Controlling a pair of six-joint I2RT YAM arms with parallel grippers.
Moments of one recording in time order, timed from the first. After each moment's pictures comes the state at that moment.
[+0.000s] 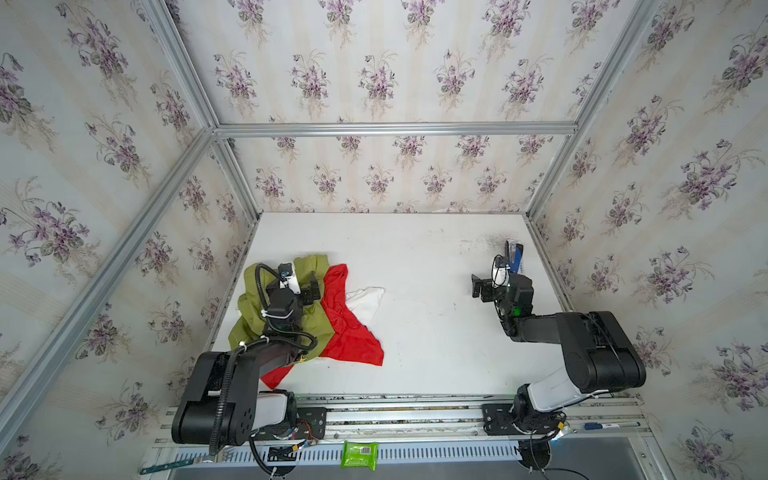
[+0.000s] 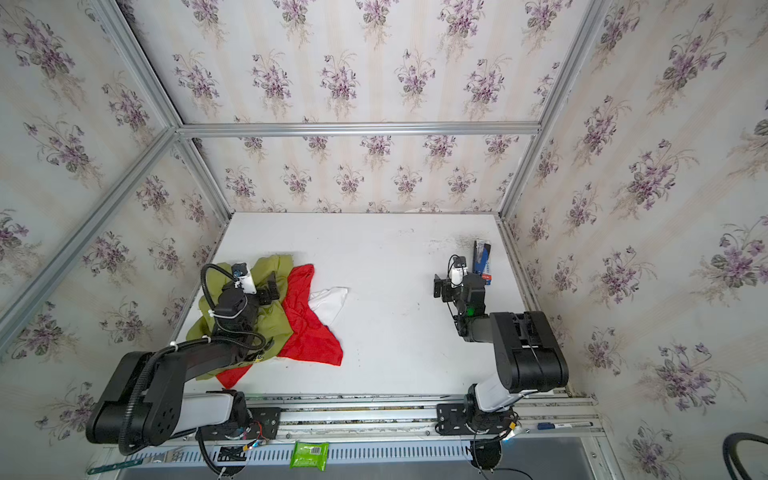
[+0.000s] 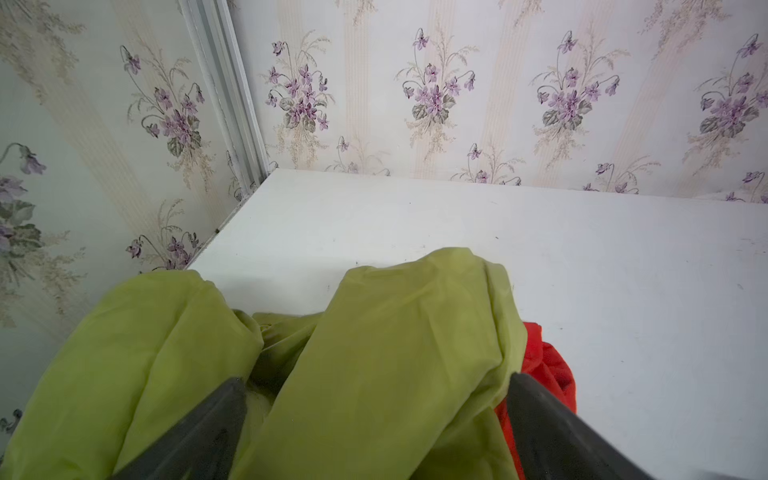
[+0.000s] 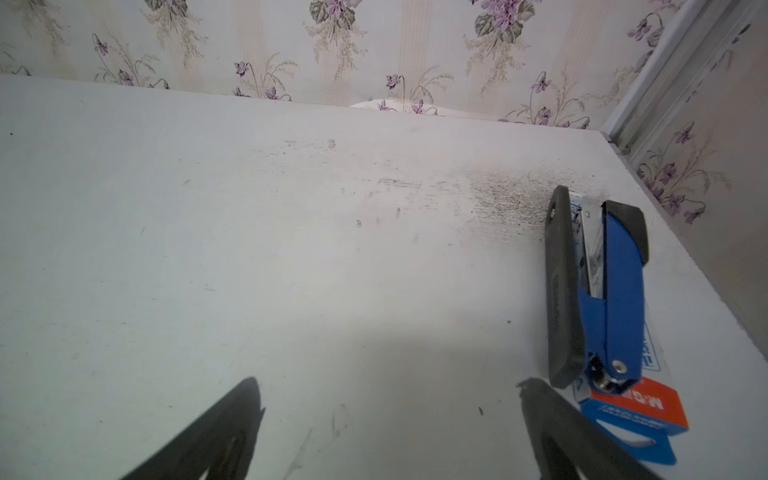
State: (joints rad) left arm -0.04 1.32 0.27 0.84 -0.19 -0.02; right arm 0.00 1.56 0.40 0.76 -0.09 -0.07
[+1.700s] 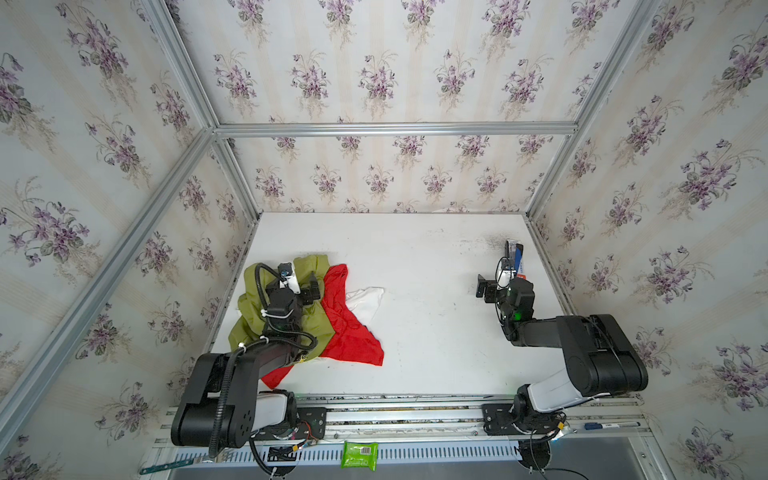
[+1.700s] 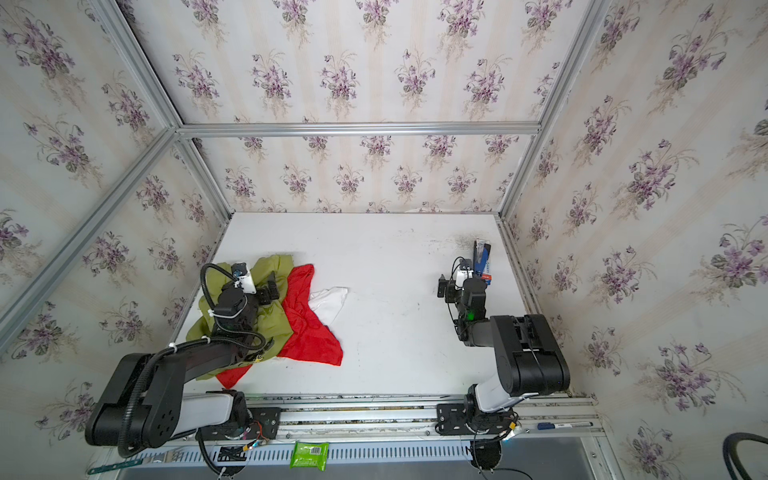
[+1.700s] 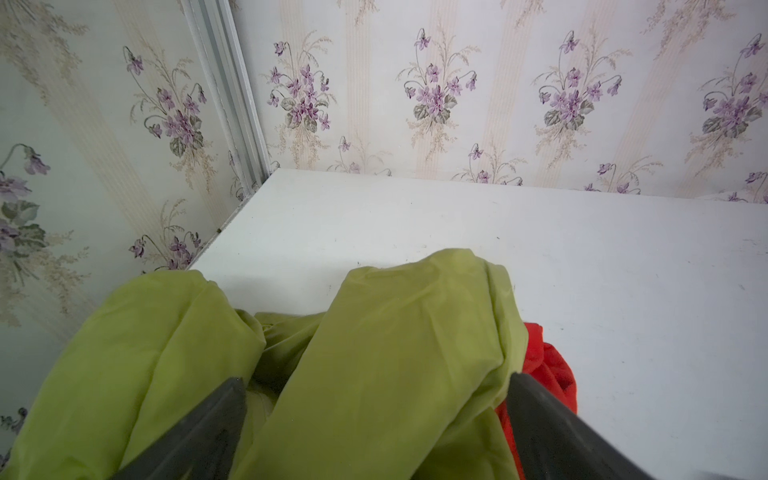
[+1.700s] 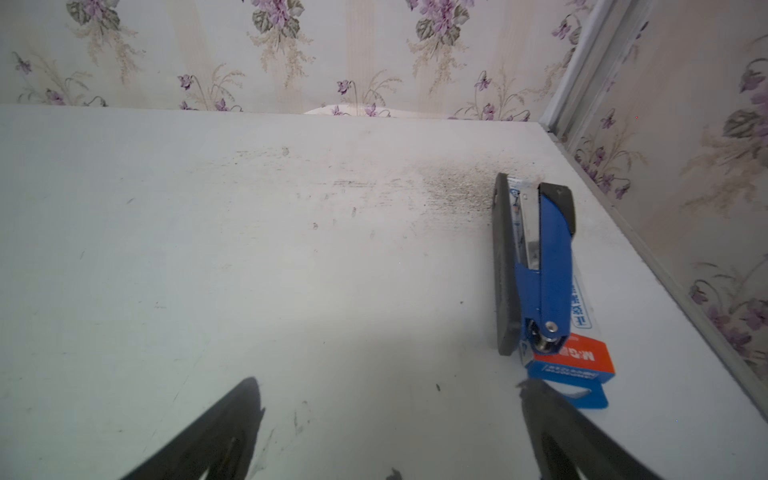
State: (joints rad) left arm -0.04 1.28 0.30 0.78 -0.20 -0.02; right arm 0.03 1.51 0.35 0.81 0.09 -0.02
